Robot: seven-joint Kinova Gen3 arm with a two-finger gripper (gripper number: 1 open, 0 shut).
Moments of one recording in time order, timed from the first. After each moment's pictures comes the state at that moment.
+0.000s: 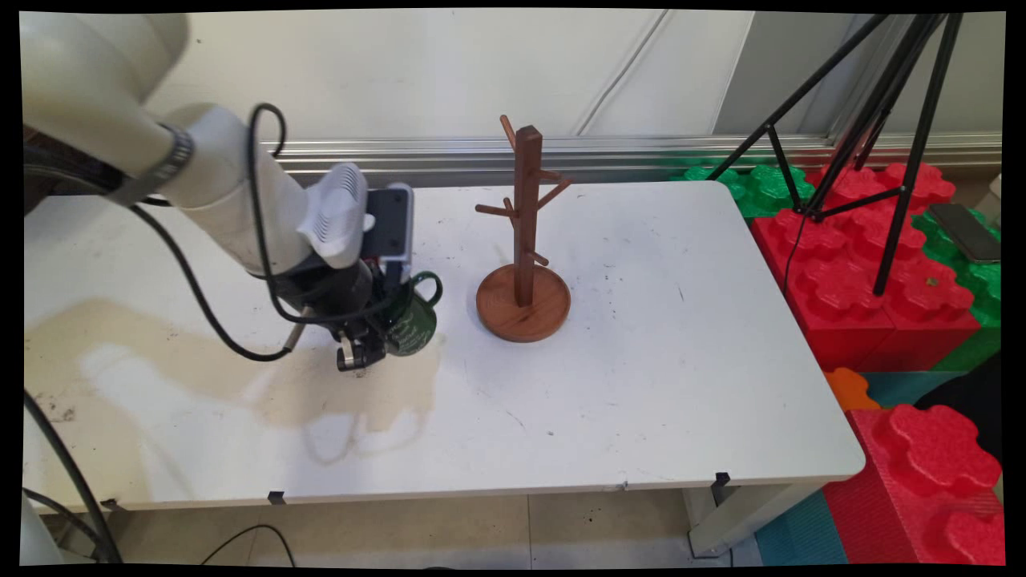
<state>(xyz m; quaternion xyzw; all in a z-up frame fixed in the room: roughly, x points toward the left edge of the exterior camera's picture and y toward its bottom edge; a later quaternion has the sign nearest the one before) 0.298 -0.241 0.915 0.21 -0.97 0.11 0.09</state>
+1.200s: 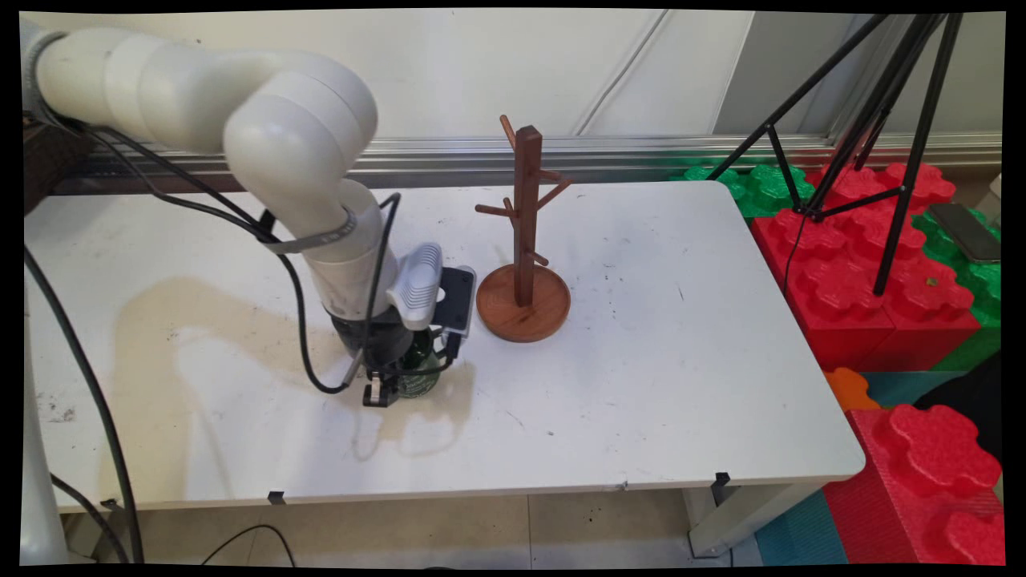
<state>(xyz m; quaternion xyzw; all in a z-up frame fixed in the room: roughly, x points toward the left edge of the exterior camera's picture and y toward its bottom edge) 0.252 -0.283 0.839 0.16 -0.99 0.04 -0.02</state>
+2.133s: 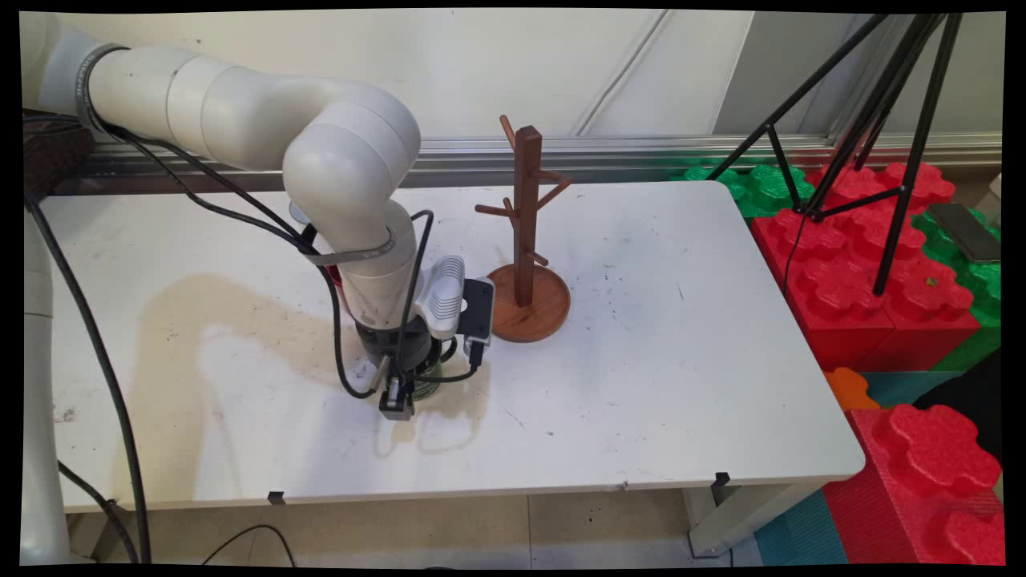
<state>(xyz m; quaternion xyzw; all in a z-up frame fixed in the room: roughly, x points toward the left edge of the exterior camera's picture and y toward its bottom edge) 0.234 -0.298 0.816 0.17 -0.98 0.03 -0.03</state>
